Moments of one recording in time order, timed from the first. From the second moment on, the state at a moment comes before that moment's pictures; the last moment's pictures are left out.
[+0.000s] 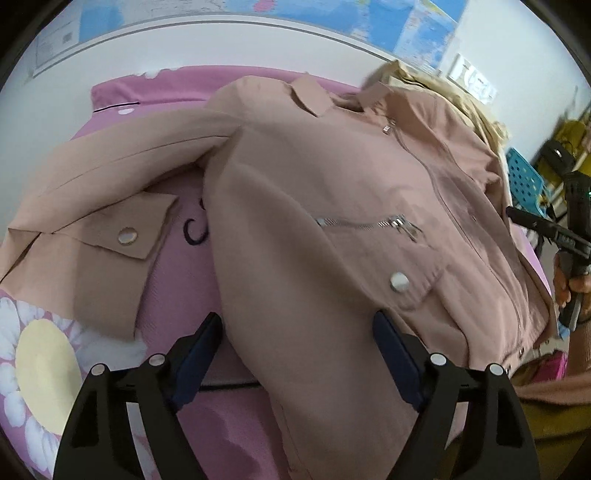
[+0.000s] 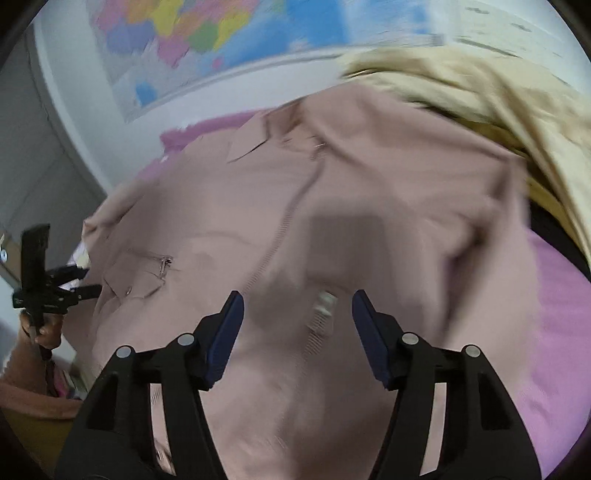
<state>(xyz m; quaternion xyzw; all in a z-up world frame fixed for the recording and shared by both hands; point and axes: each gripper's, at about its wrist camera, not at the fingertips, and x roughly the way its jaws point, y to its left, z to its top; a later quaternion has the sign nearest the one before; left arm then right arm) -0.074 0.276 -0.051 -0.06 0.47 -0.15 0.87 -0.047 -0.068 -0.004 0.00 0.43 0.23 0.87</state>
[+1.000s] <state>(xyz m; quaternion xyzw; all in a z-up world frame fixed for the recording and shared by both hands) -0.067 0.273 -0.048 -0.08 0.47 -0.15 0.87 0.056 -0.041 -0.032 0.04 0.47 0.23 0.85</state>
